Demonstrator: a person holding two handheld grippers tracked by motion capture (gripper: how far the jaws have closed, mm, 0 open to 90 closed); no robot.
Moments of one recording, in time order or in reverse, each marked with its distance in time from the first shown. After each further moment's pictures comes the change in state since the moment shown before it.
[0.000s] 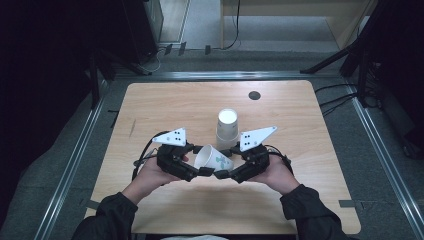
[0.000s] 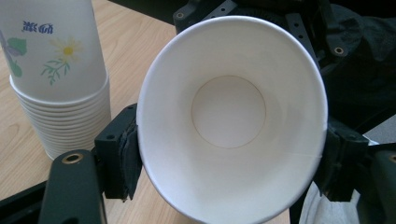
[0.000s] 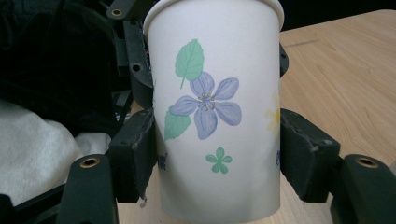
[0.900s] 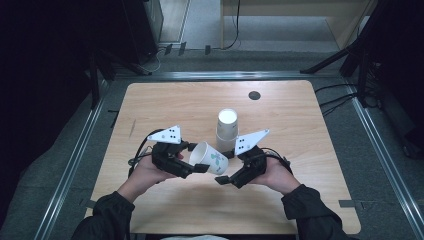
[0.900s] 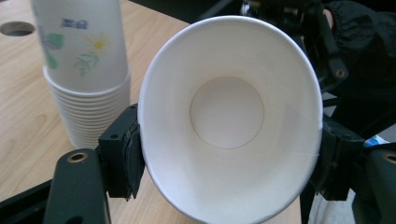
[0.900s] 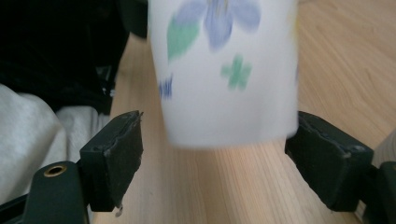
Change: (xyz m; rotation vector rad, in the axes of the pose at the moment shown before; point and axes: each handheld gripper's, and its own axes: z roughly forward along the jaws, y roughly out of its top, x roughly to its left) left arm 0.006 -0.001 -0.014 0.002 0.052 0.000; right arm -0.003 -0.010 0.011 0.125 -0.041 0.019
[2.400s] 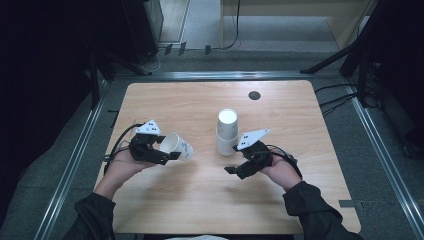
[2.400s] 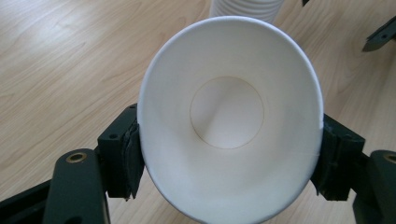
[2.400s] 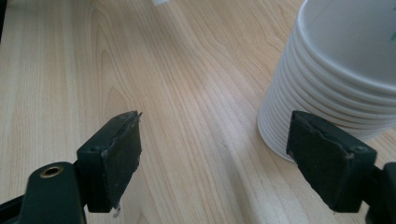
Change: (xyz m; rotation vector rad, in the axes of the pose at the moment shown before) left arm 0.055 -0.039 -0.038 0.220 0.349 -0.100; right arm -0.032 -0.025 0.003 0.134 -0.255 0.044
